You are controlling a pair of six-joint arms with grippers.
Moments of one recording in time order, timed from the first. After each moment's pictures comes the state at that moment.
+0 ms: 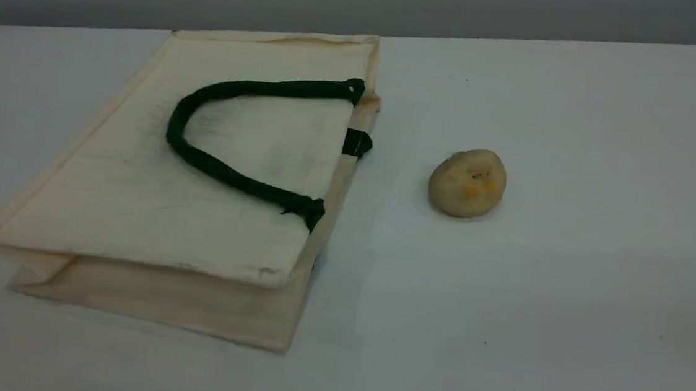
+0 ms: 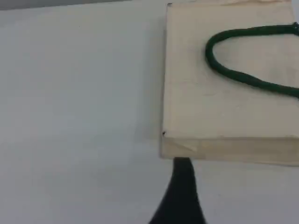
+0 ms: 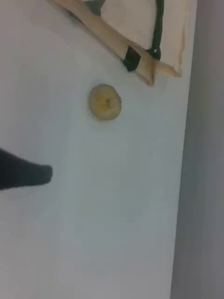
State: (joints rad) left arm -0.06 0.00 -0.51 -0.05 1.09 0.07; right arm 0.04 0.00 -0.51 0.16 1.07 -0.15
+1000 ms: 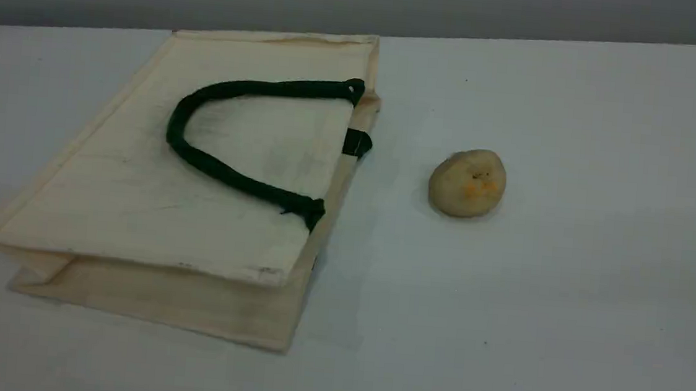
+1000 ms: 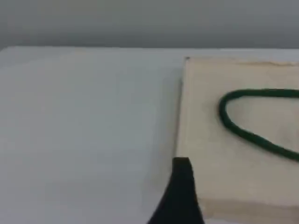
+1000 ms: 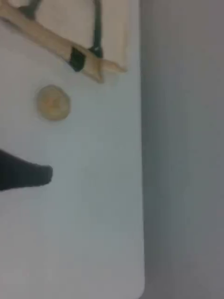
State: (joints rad) left arm -0.06 0.20 -0.59 0.02 0.88 -0.04; right arm 0.04 0.18 -0.61 0.13 0.92 -0.02
